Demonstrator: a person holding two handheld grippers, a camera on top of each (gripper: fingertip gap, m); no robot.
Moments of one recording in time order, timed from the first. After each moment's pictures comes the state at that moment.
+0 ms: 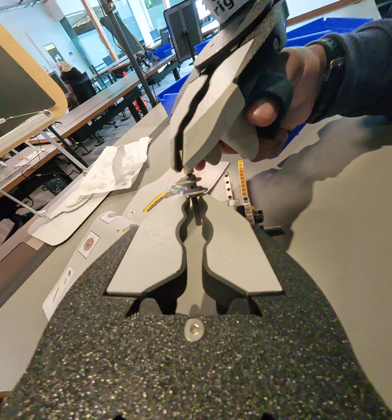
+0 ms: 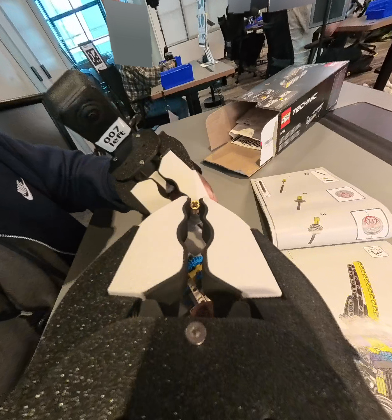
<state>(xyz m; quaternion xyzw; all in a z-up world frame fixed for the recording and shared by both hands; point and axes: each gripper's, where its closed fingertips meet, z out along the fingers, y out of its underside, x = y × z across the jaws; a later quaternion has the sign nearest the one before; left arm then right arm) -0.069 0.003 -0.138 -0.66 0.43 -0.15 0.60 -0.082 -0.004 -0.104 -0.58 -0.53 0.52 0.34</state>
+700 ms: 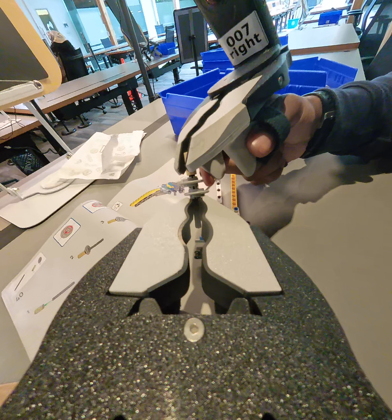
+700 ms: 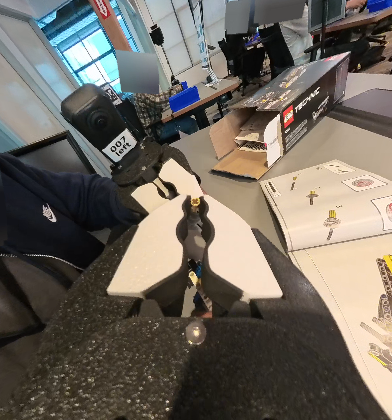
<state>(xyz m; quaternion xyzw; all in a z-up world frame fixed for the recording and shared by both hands) -0.069 0.001 -0.133 -0.69 0.37 -0.21 0.58 -0.083 -0.001 -0.104 -0.59 -0.47 0.58 0.32</state>
